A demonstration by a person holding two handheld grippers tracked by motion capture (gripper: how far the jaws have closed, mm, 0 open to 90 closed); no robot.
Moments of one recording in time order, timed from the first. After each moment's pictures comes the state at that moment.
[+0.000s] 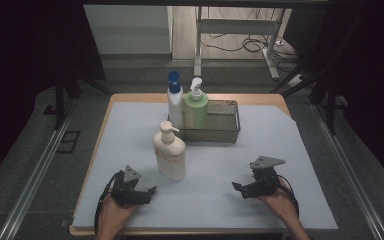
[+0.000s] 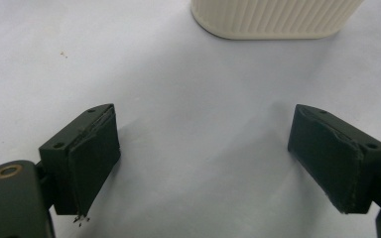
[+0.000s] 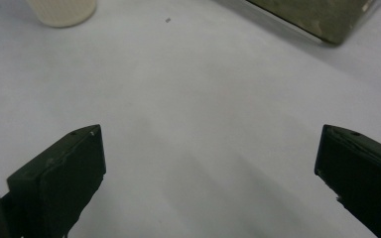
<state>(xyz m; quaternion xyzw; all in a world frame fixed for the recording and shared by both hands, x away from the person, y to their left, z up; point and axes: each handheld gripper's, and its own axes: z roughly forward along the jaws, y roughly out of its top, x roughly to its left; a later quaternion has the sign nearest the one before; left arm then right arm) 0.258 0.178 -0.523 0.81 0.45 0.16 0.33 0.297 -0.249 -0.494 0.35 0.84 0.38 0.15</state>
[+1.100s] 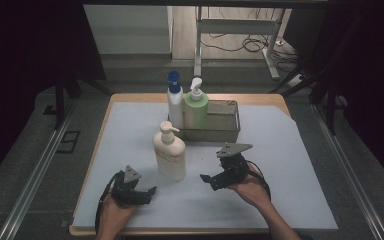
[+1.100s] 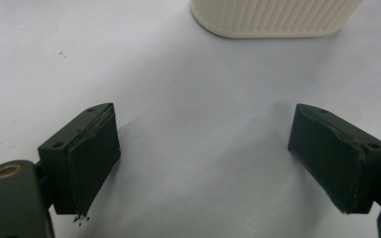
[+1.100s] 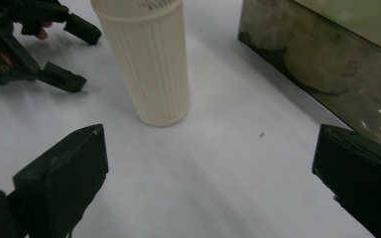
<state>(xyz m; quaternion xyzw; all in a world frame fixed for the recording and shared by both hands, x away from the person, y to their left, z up) 0.258 0.178 -0.524 0.81 0.45 0.16 0.33 0.310 -0.155 -0.446 0.27 0.86 0.42 0.11</state>
